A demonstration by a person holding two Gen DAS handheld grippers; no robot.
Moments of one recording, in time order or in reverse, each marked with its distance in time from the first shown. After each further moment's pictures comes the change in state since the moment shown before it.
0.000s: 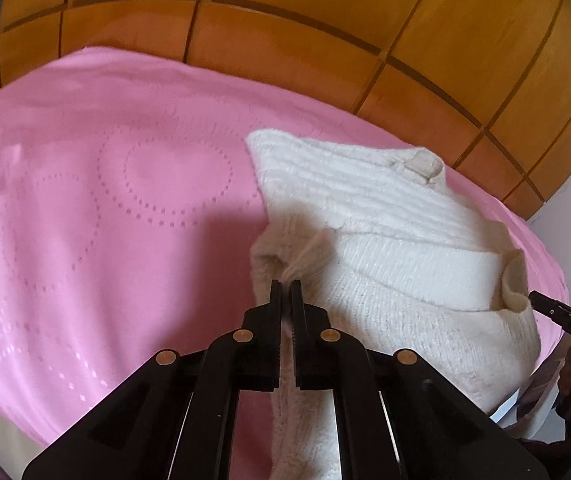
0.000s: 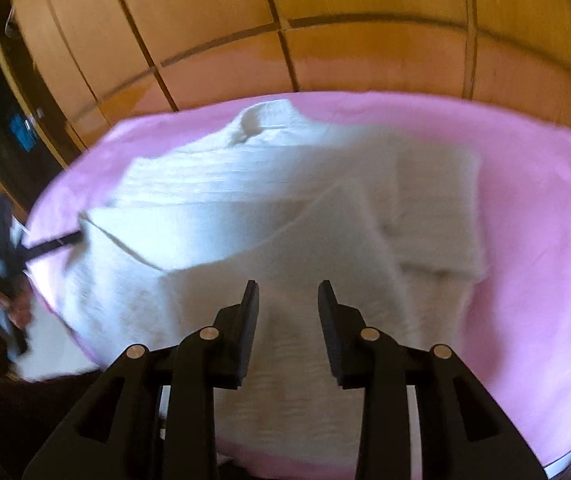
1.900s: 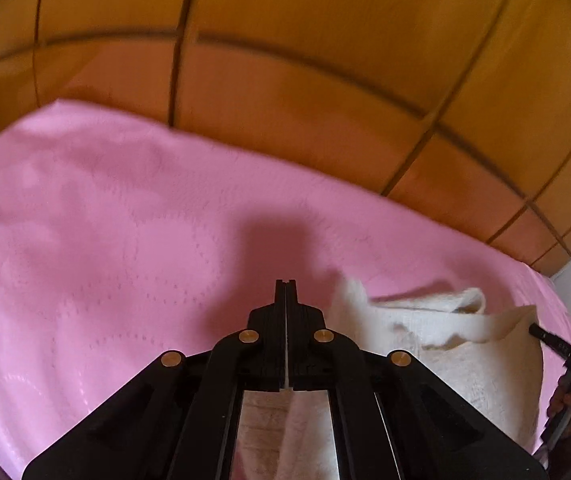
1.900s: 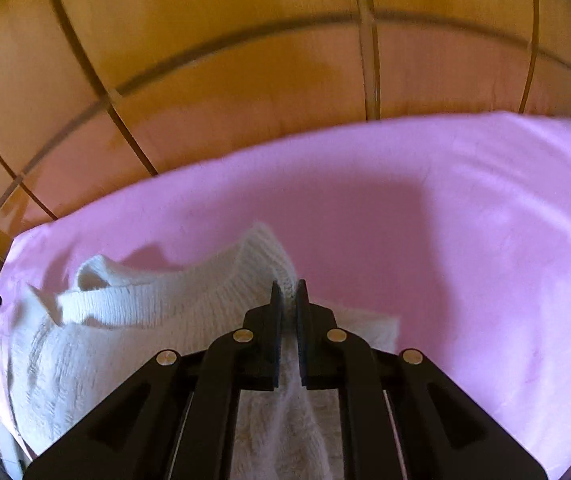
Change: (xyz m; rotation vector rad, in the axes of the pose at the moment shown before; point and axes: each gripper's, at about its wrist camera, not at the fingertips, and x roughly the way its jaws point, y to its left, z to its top) left arm 0.077 -0.004 0.168 -0.065 -0.034 0.085; right arm 0.083 -0.130 0.130 0.343 -0.037 -0.202
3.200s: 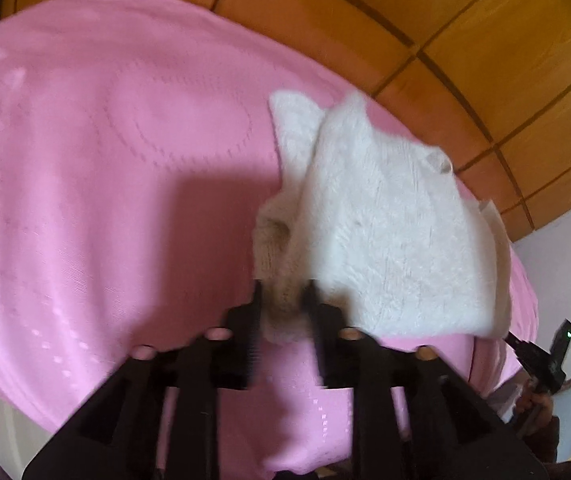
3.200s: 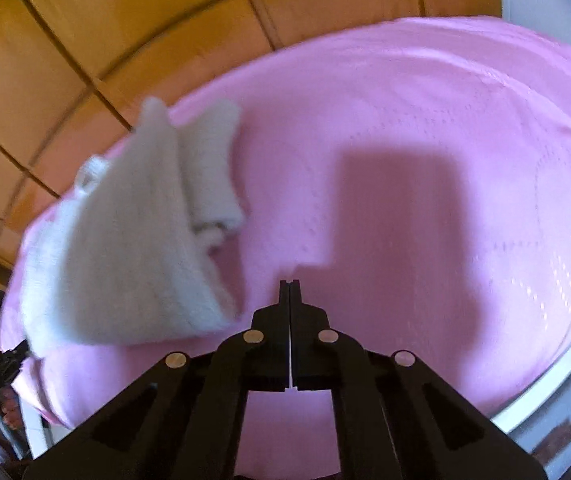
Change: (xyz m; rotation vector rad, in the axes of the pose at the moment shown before) left arm -0.091 0.051 -0.165 -0.107 0.143 -0.128; right arm -0.107 -0.084 -0.154 0.170 0.029 0.032
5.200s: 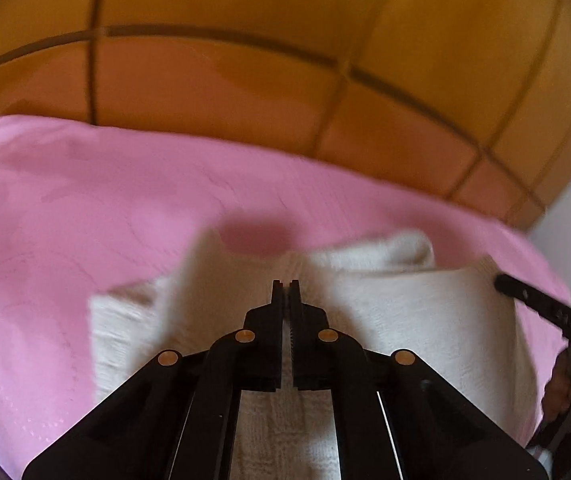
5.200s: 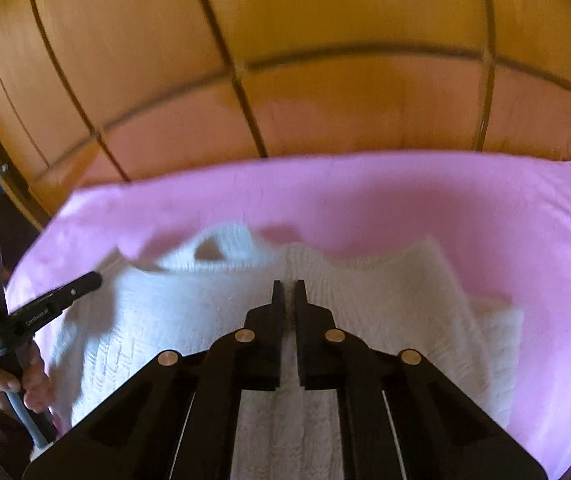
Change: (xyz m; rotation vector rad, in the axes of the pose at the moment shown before) left arm 0.084 -0.127 0.113 0.252 -0.170 0.036; right arm 0.096 0.208 0.107 -0.362 -0.071 0.145
